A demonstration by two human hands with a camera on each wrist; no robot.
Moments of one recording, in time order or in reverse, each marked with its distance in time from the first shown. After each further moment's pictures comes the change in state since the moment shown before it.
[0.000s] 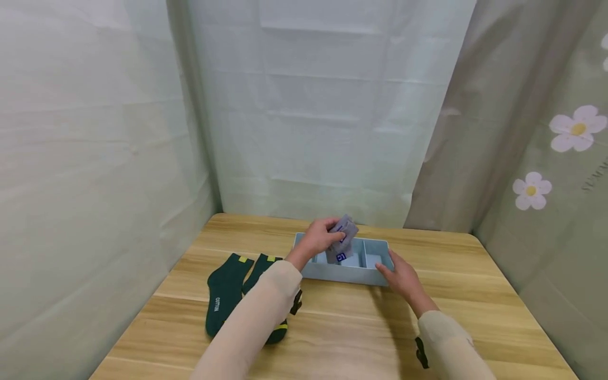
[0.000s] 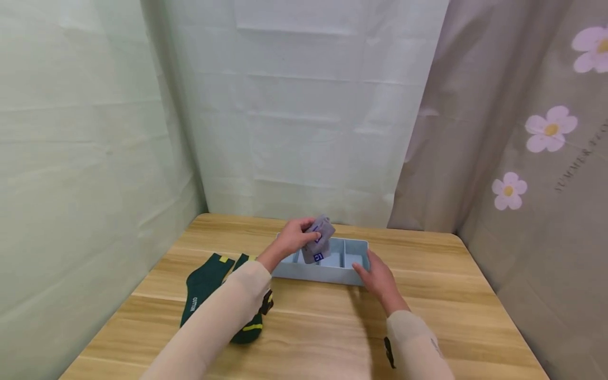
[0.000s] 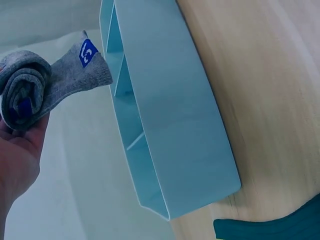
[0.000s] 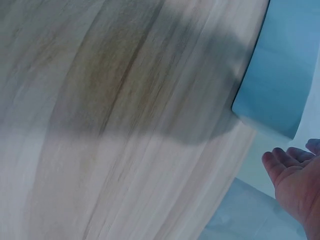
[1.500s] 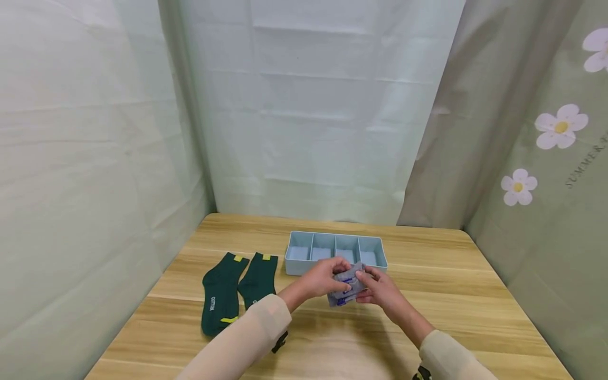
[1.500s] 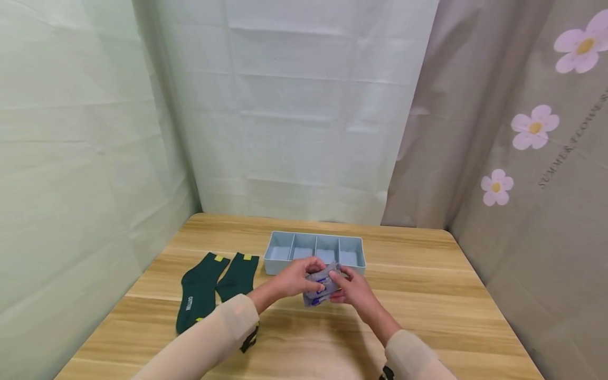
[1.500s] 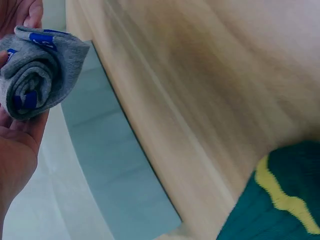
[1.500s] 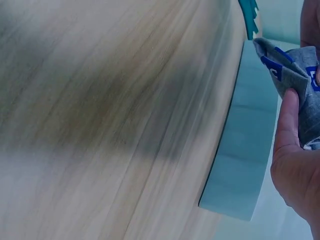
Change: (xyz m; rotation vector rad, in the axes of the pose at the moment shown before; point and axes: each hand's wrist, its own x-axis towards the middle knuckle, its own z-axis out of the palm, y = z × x) left_hand -0.066 -0.023 0.045 0.053 -0.266 0.090; right_hand -0.048 -0.060 0.017 0.865 -0.195 0.259
